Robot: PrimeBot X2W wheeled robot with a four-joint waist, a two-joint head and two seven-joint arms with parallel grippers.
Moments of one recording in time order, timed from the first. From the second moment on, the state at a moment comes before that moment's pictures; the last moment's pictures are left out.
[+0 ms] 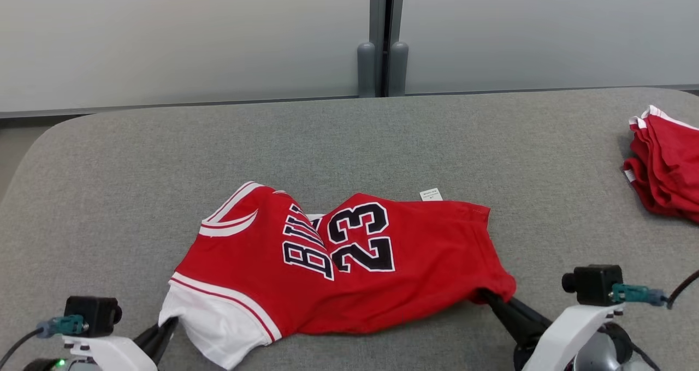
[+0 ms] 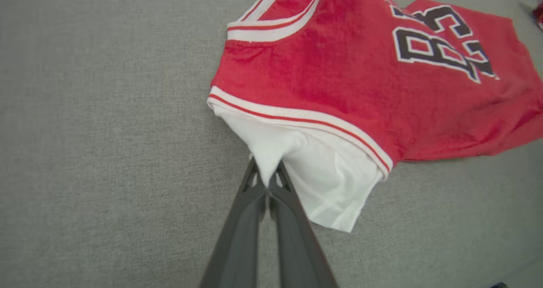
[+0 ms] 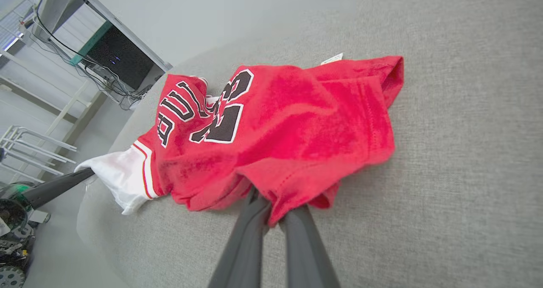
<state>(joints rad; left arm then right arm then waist) 0.10 0.43 -0.17 0.05 -0.64 -0.09 0.40 -0.05 -0.31 0.43 0.07 0.83 0.13 0.23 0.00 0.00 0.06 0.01</state>
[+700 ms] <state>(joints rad) -0.72 0.44 -0.22 0.24 -0.57 -0.13 0.12 -0.85 -0.39 0.51 0.23 0.91 0.13 -0.08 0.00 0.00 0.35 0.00</state>
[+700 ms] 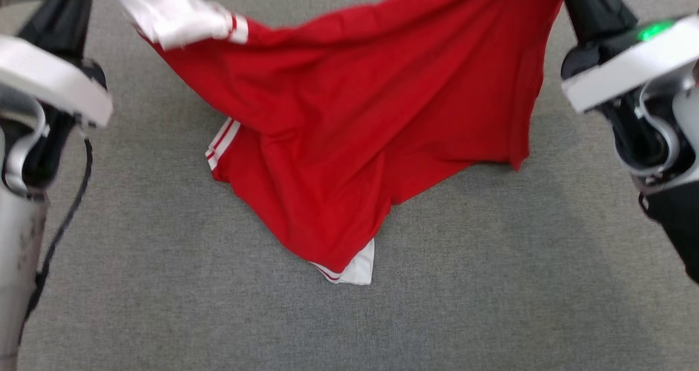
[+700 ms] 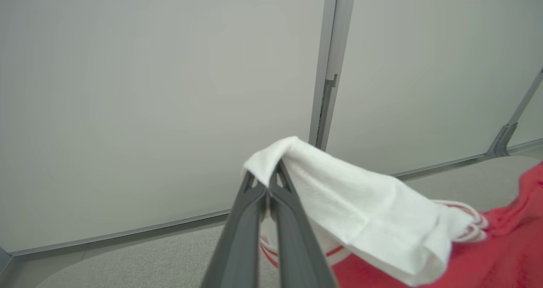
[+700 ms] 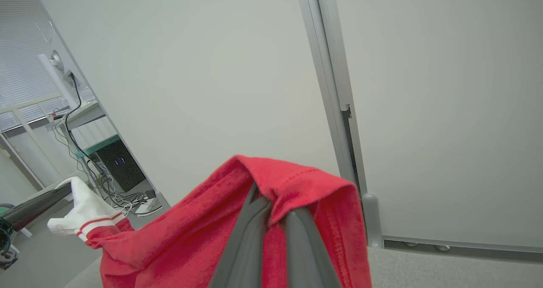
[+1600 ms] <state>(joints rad) -1.68 0.38 -0.46 0.84 -0.77 -0.13 -0.17 -1.71 -0.35 0.74 0.67 1.11 0.13 -0.25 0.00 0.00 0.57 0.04</state>
